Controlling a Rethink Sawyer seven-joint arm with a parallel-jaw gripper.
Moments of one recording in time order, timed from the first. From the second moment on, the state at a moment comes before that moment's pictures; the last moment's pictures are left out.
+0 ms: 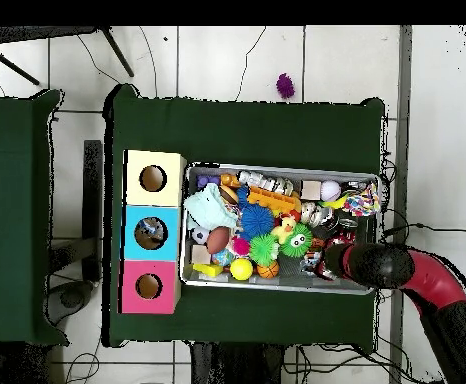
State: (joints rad) arm -1.24 -0.33 0.73 1.68 -0.69 0.88 0.36
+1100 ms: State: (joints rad) arm -1.15 -0.33 0.65 1.65 -0.71 0.95 0.36
